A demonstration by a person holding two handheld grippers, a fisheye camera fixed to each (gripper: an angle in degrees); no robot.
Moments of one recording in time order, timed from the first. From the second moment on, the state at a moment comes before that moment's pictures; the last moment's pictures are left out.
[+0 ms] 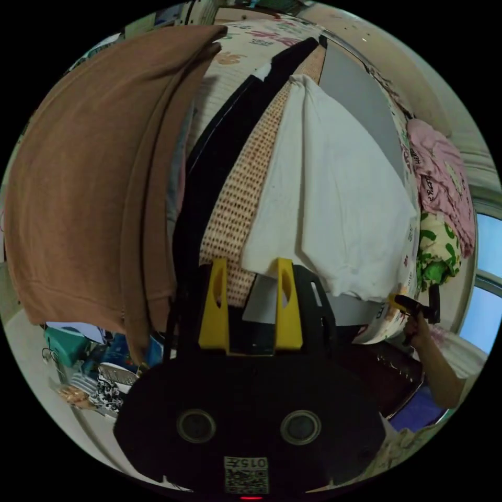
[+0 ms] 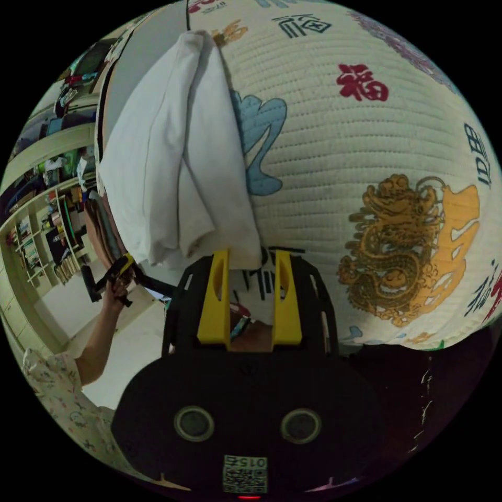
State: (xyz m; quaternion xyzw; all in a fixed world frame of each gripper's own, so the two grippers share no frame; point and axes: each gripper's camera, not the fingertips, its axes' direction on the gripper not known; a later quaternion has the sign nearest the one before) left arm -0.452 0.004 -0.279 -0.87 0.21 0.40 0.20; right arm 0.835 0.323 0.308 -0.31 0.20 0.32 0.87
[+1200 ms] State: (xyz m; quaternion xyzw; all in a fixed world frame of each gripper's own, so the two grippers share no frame) left arm -0.265 -0.097 -0.564 -0.45 0.64 0.58 -0.23; right arm 0.692 0.621 0.445 -0.51 0.25 -0.41 0.71
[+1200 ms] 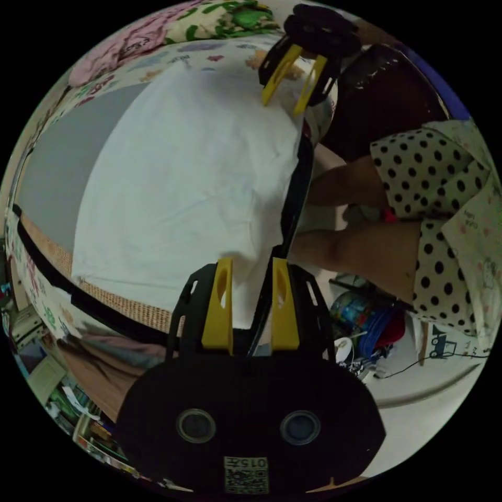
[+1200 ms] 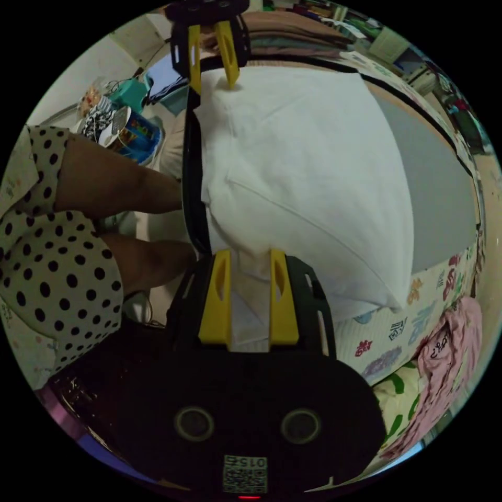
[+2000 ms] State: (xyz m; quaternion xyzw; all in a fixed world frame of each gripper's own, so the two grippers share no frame) left arm 0.034 0.070 -0.267 -0.63 0.61 0.35 0.34; right arm 0.795 0.179 0.379 -0.07 0.32 -0.11 0.94
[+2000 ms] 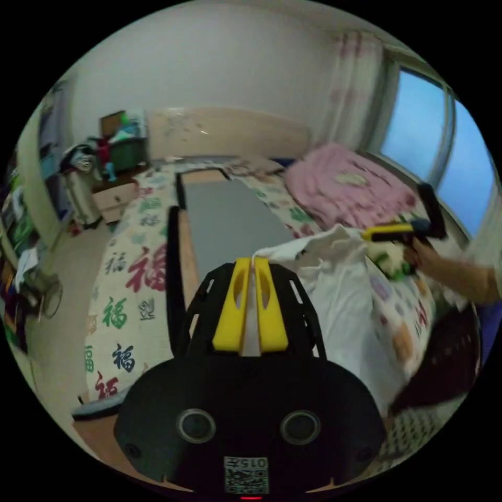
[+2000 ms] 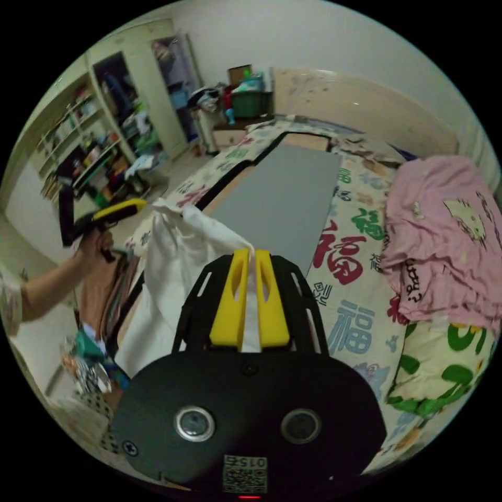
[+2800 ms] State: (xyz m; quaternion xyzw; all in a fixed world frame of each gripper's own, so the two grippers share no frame) left arm -0.336 -0.037 -0.426 -0.75 0.53 0.39 -0.08; right arm 0.987 0.455 0.345 -0.37 0.14 0.25 0.88
